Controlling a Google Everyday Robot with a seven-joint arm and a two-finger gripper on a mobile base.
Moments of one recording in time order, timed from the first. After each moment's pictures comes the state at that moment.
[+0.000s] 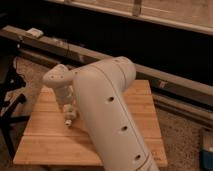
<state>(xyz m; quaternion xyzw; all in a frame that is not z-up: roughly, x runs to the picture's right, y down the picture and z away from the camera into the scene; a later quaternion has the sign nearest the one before) -0.219 0.129 0.859 -0.29 0.26 0.60 0.70</state>
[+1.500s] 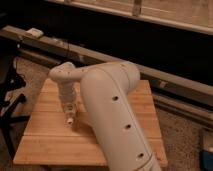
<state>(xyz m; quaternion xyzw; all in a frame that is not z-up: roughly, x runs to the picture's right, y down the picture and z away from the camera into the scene) -0.205 0.124 0.850 -0.35 0.26 0.60 0.67</state>
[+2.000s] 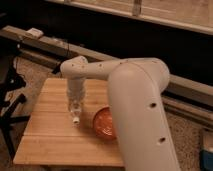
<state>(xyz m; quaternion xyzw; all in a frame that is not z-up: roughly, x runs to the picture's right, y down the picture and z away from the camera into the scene) -0.145 0.112 0.792 -0.37 0.23 0.59 0.67</state>
